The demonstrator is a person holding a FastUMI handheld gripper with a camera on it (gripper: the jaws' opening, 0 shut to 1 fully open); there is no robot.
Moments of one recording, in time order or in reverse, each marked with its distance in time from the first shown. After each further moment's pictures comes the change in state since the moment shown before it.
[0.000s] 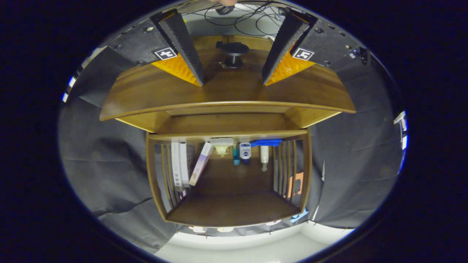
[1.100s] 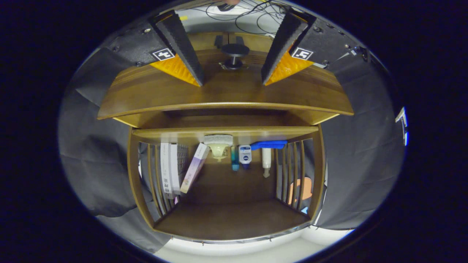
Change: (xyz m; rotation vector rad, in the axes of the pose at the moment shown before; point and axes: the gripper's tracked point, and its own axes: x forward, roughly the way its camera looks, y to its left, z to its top) arm 0.074 -0.003 0.030 -0.019 0.094 0.045
